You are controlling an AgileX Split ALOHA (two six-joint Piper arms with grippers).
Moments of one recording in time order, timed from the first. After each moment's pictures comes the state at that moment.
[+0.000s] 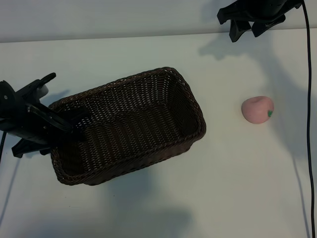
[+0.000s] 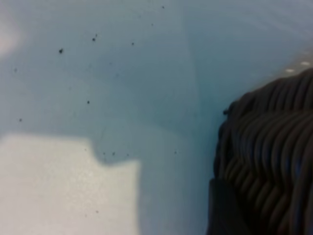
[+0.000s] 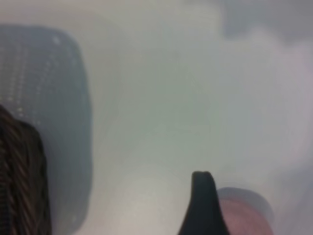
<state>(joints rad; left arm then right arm) -0.14 1.65 -0.72 -0.40 0.36 -0.25 0.19 2.11 -1.99 0.13 1.22 -0.08</state>
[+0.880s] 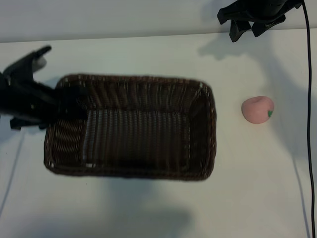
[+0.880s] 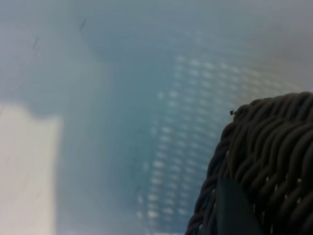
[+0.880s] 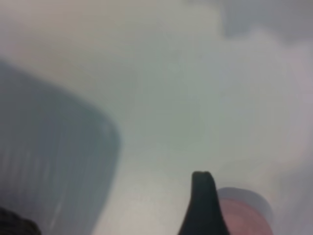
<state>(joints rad) -0.09 1.57 -0.86 -0.61 0.52 0.10 0.19 2.11 -1.99 0.13 1.22 -0.08</state>
